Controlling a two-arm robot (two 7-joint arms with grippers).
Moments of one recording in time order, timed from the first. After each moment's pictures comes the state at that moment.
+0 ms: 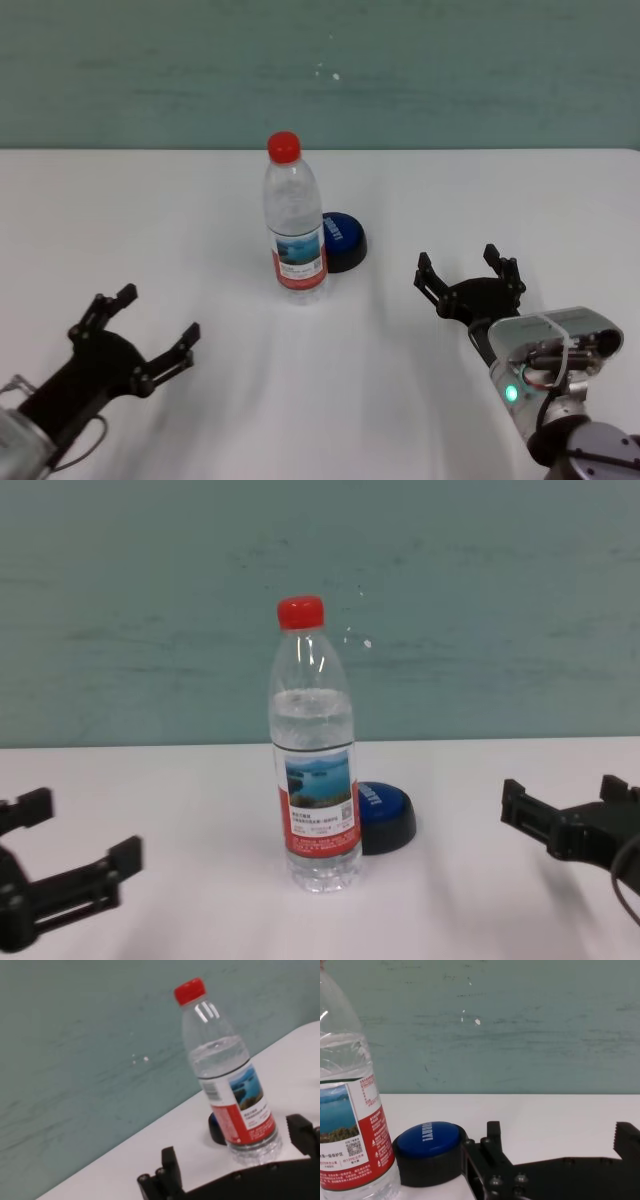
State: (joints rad) left arm 0.27 0.48 0.08 -1.76 -0.05 -0.29 -0.34; right arm -0.06 0.16 -0.26 -1.64 0.19 -0.04 -0.06
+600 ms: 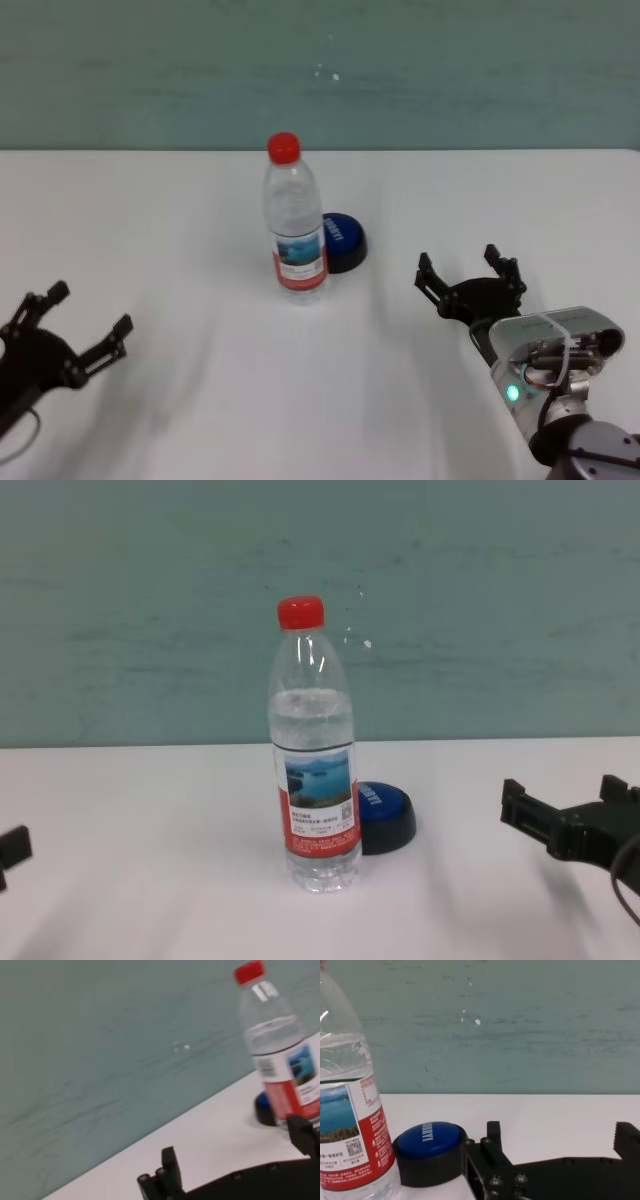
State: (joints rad) left arm 0.25 0.52 -0.02 -1.64 -0.16 -0.38 -0.41; right arm -0.06 0.16 -0.26 -1.64 0.19 -0.04 -0.06
